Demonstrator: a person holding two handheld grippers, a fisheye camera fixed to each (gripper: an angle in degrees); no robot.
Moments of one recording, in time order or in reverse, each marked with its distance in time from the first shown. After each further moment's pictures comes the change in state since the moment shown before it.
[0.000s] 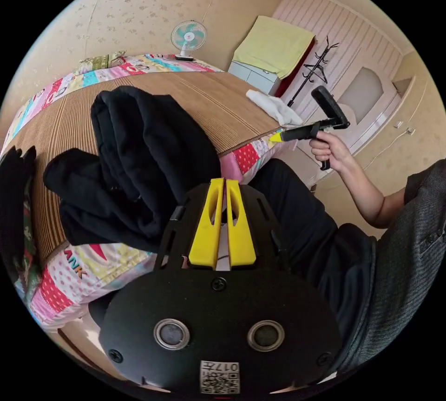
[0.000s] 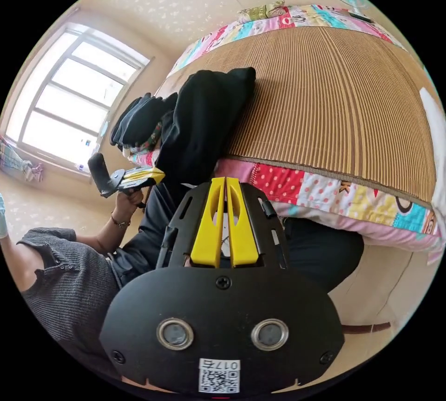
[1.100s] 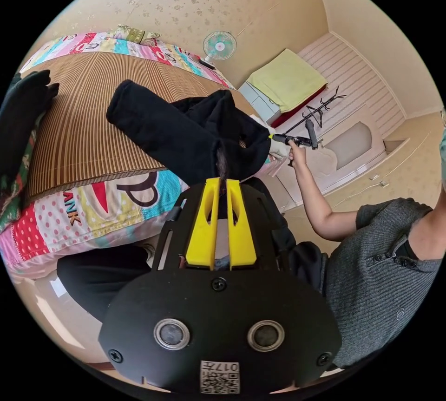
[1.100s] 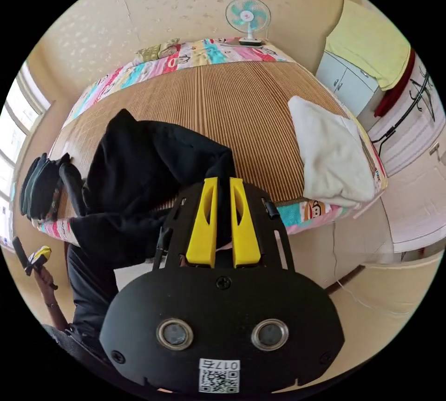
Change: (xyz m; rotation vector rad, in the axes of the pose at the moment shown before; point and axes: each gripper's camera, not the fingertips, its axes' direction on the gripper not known) left arm -0.043 0.043 -0.020 0.167 0.212 -0.240; right arm 0.022 -0.057 -0.119 0.237 0.724 0.249
